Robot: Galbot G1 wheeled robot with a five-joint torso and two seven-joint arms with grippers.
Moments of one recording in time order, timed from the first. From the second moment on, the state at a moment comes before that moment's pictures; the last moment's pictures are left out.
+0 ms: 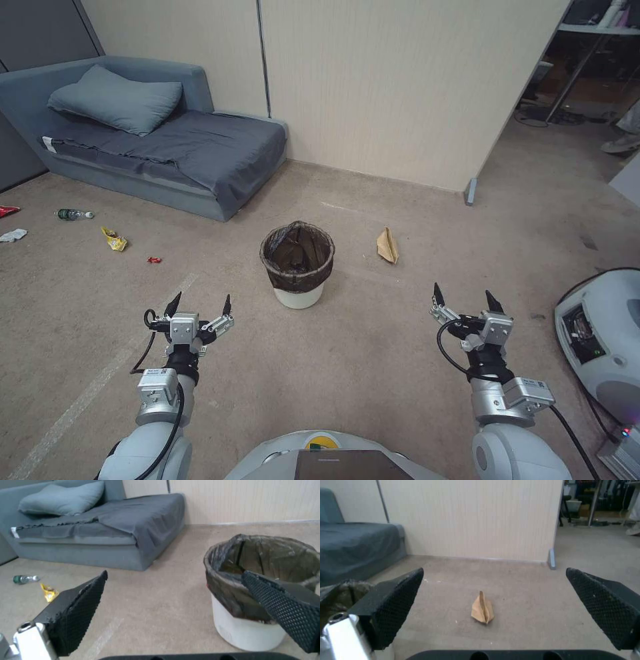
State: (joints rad) left arm 1.83 -1.45 -0.61 -2.36 -0.02 0.16 -0.09; right arm -1.79 1.61 0.75 2.31 0.14 0.02 -0.02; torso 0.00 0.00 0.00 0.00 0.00
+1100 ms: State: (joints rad) left arm 1.83 -1.45 -0.60 -2.36 -0.02 0.15 -0.09; right arm -1.79 1.61 0.75 2.31 0.14 0.02 -0.02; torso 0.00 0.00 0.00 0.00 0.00
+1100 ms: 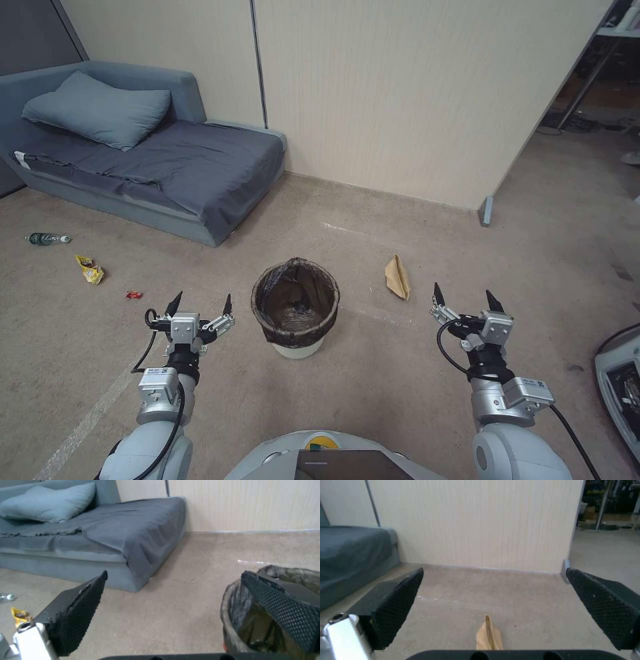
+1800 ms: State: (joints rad) left arm 1.75 -1.41 -0.54 -2.33 -0.11 0.29 -0.07; right arm -1.79 1.61 0.75 2.31 0.14 0.04 -0.01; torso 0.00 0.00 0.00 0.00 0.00
